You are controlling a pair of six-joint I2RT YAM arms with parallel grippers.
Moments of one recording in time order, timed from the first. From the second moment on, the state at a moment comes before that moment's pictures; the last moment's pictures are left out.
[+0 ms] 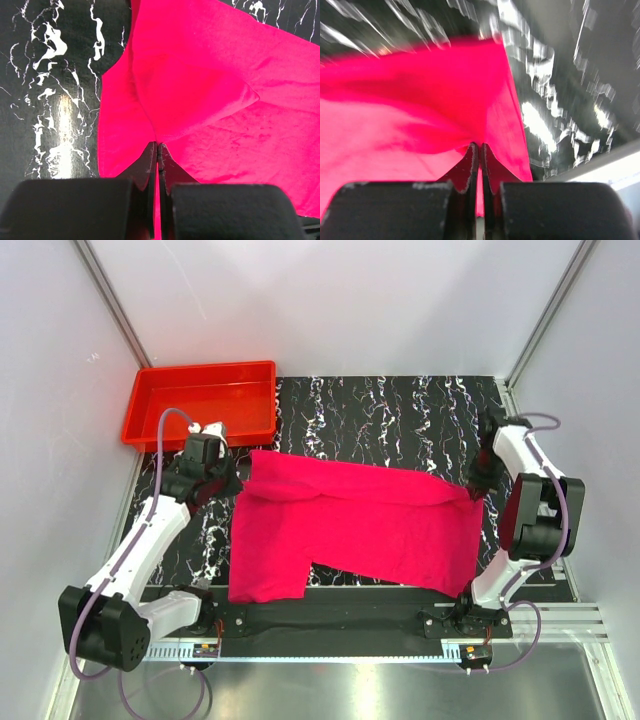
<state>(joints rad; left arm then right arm) -0.24 1.12 0.92 -0.63 0.00 -0.43 -0.13 1.75 1.34 -1.03 0.19 0.41</state>
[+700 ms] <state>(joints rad) -0.21 1.13 0.87 -0.64 0.01 -0.41 -0.13 1.72 1.17 -1.04 0.15 0.43</state>
